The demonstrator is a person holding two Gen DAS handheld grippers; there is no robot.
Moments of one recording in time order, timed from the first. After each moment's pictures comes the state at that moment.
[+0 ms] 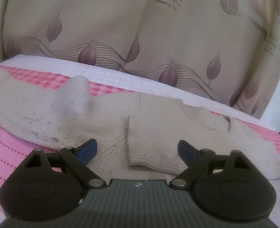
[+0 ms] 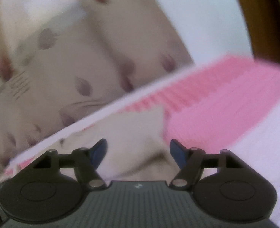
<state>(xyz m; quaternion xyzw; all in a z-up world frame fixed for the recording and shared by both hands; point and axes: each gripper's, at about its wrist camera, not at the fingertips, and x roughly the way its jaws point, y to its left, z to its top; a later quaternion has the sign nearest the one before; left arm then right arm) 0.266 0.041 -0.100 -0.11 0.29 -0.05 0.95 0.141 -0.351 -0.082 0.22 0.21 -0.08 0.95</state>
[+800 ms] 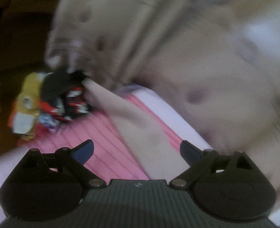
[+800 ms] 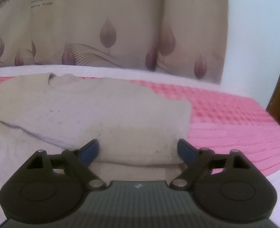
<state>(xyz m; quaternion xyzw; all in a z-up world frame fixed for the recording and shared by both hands) 0.230 0.374 -0.046 -0.33 0.25 0.16 0.89 0.200 -0.285 -0.115 -0.04 0.29 -0.08 0.95</state>
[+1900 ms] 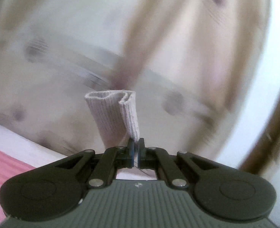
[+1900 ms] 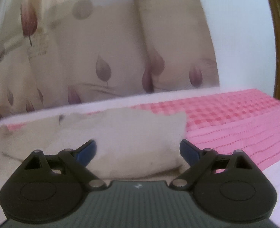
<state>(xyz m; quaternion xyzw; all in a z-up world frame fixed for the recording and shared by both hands) 0.281 0.032 0.144 -0.18 0.21 -0.17 0.95 0.169 -0.330 -0.103 0.11 0.20 -0.04 0.97</state>
